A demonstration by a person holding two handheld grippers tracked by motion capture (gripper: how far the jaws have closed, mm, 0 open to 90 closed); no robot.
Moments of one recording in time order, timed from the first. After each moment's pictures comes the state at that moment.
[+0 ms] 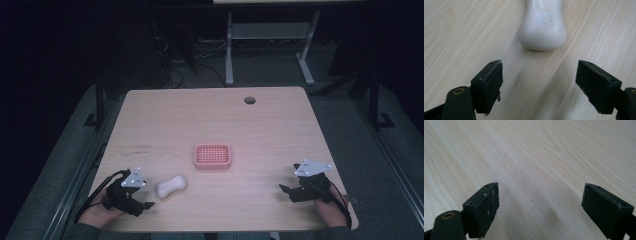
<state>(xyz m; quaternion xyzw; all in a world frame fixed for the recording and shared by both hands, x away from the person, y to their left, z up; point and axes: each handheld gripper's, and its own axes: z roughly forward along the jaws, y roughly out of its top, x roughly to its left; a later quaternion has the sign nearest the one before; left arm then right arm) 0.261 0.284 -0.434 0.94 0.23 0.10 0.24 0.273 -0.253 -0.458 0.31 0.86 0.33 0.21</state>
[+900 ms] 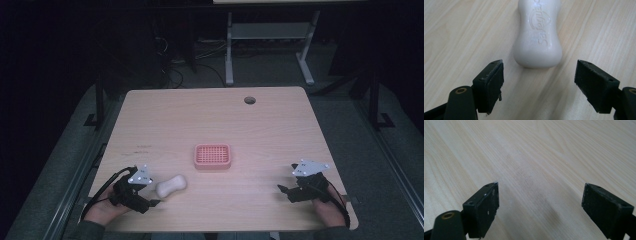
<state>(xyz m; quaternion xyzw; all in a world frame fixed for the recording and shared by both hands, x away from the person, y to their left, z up) 0.269 0.269 -0.430 0.94 0.22 0.09 0.25 0.274 -0.248 -0.458 0.31 0.87 0.33 0.21</state>
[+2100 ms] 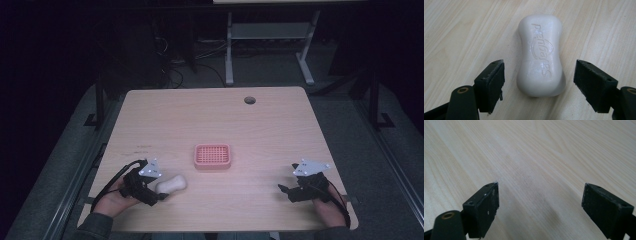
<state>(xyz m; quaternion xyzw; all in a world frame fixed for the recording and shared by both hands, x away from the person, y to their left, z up) 0.288 0.247 -0.427 0.94 0.20 0.08 0.25 0.274 -0.250 -0.458 0.31 0.87 0.33 0.21</state>
